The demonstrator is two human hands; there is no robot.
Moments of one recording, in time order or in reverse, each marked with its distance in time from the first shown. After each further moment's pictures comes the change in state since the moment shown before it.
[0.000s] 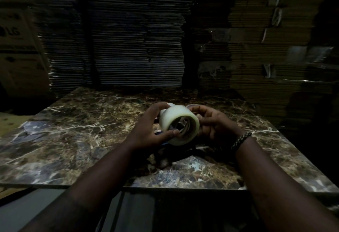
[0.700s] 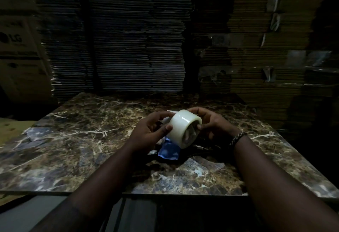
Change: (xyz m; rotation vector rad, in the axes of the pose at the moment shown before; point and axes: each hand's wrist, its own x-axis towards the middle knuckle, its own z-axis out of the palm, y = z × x) left_hand 0.005 0.001 -0.004 -0.307 0.056 -0.080; right_hand 0.024 -0.003 -0.017 -0.158 -0.093 -0.063
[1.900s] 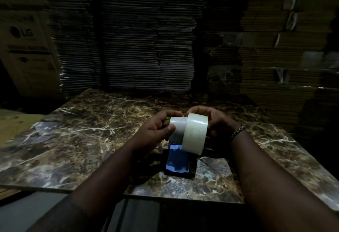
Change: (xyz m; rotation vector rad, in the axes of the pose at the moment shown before) left_hand -0.001 -0.004 -0.016 -0.216 -0.163 -0.141; right_hand 0.036 0.004 0.000 0.035 -0.241 -0.010
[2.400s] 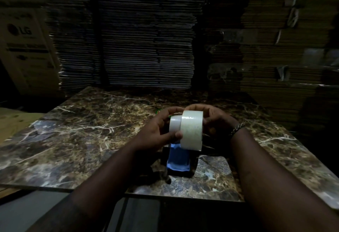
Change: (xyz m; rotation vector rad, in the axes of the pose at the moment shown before) left_hand -0.007 0.007 0.013 -0.007 -0.010 -0.024; right_hand 0.001 -0.006 0.011 -0.008 -0.014 0.013
